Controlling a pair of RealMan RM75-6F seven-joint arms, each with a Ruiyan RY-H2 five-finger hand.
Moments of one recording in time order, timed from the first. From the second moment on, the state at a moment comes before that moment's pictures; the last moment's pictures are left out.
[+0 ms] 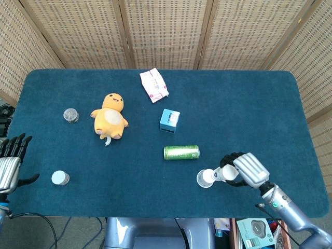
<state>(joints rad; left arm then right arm) -0.16 -1.09 -0.07 -1.70 1.36 1.40 0.20 0.50 -1.14 -0.04 -1.59 -1.67 1.17 0.21</state>
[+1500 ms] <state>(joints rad) -0.12 -1.08 -0.05 -1.70 1.42 1.46 0.13 0.28 -0.93 -0.05 -1.67 -1.69 1.55 0.27</state>
